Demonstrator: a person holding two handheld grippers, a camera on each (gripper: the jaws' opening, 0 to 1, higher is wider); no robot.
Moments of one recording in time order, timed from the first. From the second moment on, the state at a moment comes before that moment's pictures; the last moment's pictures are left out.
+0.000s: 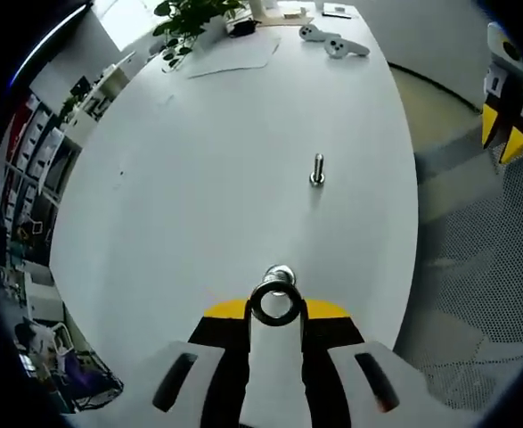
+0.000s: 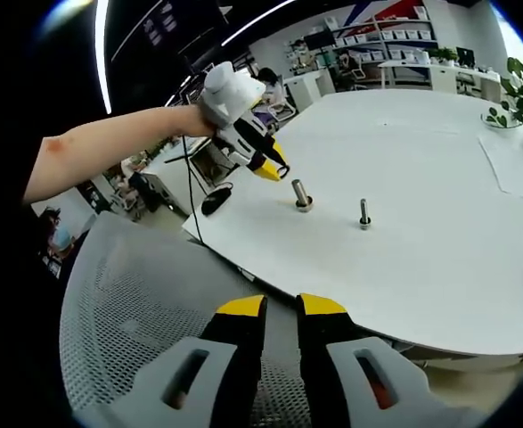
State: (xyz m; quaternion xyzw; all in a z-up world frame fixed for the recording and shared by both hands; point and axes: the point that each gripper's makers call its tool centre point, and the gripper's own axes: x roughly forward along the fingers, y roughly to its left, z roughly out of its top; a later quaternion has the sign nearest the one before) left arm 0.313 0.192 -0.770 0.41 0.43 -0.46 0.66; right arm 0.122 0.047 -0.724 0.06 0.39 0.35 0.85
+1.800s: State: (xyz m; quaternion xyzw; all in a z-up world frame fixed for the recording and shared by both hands) left arm 0.322 0.177 -0.852 0.44 0.50 -0.45 0.60; right arm 0.122 0.046 -0.724 0.07 0.40 0.34 0.85
